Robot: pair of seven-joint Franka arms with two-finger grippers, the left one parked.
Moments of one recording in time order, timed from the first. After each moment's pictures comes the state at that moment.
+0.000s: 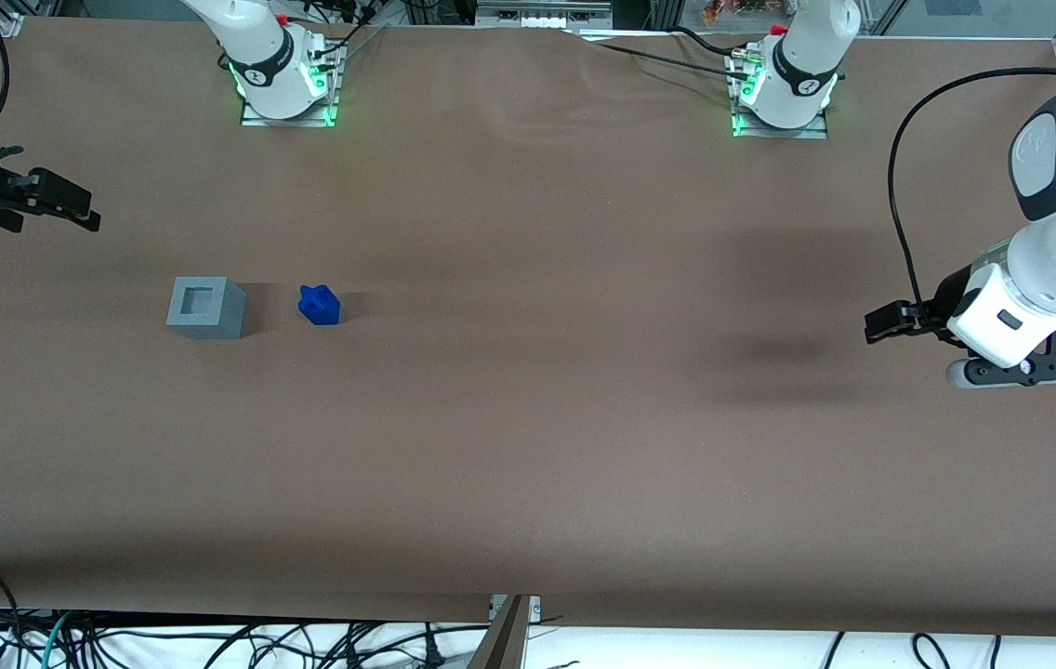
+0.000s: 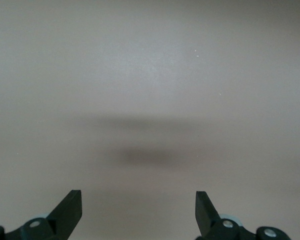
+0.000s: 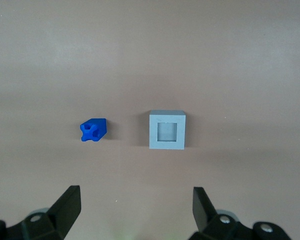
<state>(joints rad) 0.01 0.01 -0.05 -1.64 0.03 1.57 -0.05</state>
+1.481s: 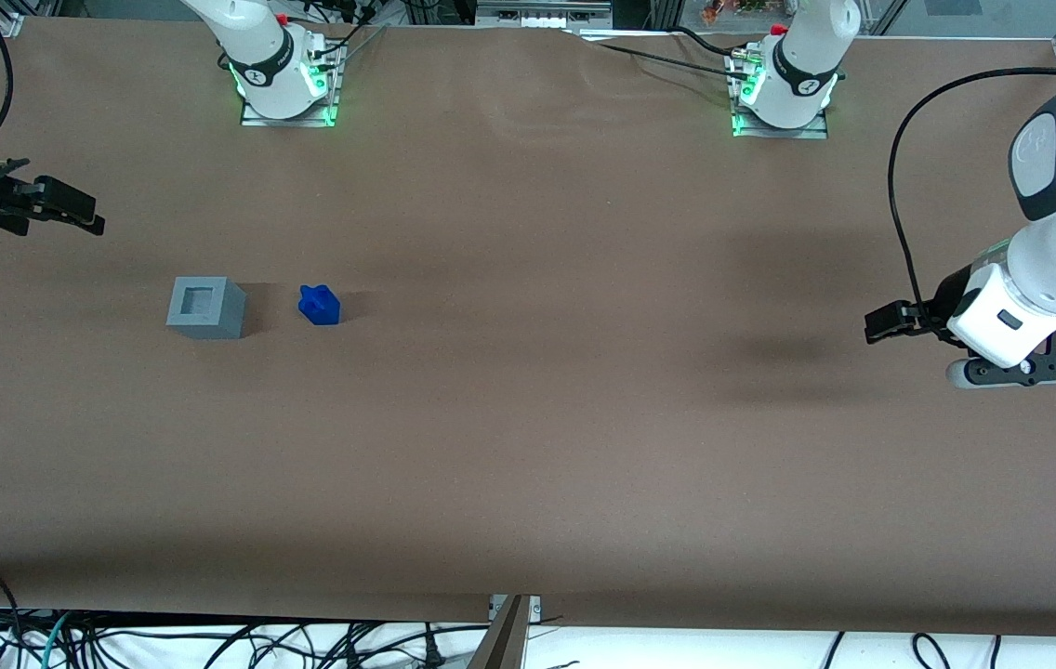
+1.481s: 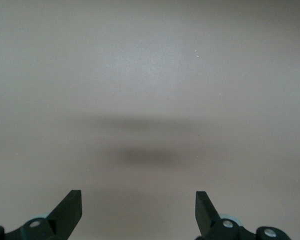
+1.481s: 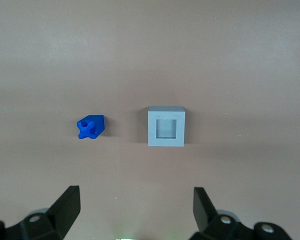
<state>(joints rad) 0.01 0.03 -0.05 -1.64 0.03 1.56 -0.05</state>
